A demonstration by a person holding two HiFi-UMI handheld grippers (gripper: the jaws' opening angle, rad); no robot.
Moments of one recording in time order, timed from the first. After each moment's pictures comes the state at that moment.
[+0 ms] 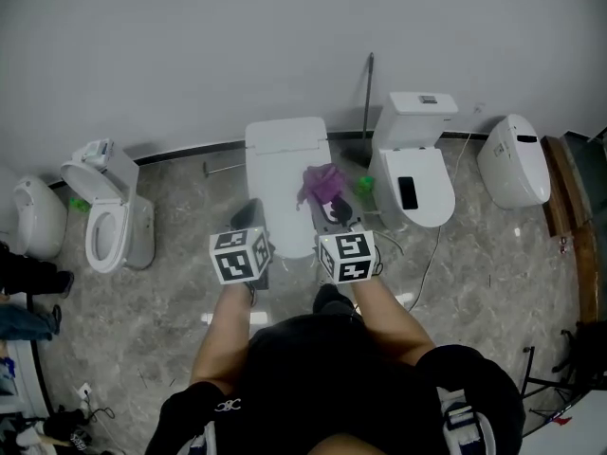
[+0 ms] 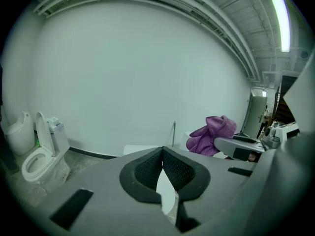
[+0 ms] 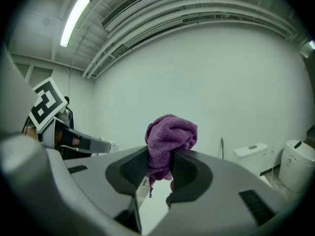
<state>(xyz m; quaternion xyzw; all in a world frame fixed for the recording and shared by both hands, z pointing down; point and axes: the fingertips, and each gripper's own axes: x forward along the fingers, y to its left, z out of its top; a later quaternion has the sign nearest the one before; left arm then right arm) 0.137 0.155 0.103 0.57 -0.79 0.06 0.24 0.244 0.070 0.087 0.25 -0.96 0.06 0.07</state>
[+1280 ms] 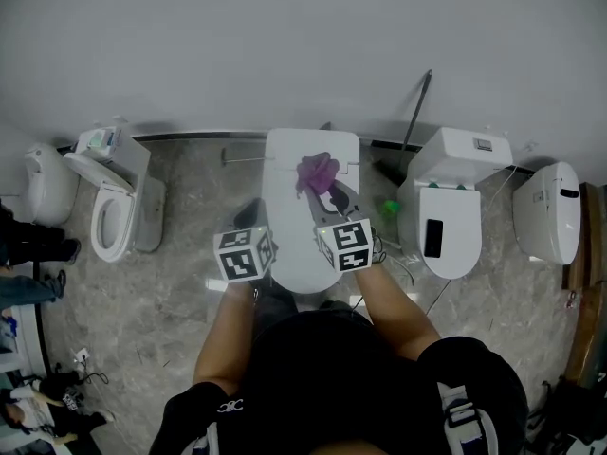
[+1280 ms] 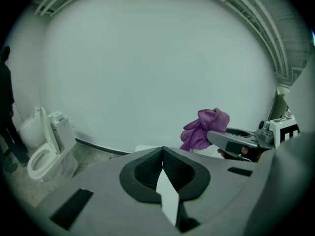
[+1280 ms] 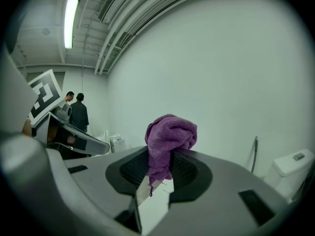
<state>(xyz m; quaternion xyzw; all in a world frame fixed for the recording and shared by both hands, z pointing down) -0.022 -0.015 0.160 0.47 -0.82 0.08 0.30 0.045 -0.124 0.143 0.13 -0.98 0.06 0.11</state>
